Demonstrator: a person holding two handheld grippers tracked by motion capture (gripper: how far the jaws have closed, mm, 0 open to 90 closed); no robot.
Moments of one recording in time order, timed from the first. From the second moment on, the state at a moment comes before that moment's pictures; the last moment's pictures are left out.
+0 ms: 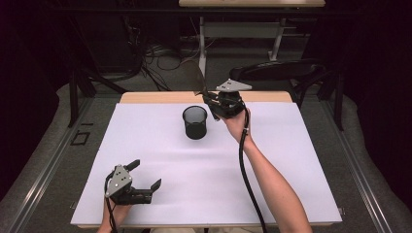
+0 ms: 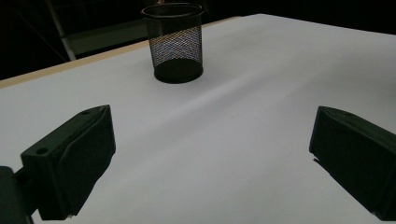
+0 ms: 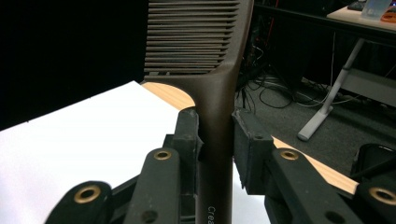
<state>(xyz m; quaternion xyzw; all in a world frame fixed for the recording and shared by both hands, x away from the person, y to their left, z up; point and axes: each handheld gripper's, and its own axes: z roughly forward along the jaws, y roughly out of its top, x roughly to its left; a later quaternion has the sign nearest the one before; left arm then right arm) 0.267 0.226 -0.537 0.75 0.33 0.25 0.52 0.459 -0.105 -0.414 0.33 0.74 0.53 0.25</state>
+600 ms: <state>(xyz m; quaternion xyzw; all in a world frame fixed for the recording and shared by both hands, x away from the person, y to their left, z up) 0.267 0.227 -0.537 0.74 0.33 0.25 0.52 0.469 -0.090 -0.411 0.31 0.74 0.54 0.25</state>
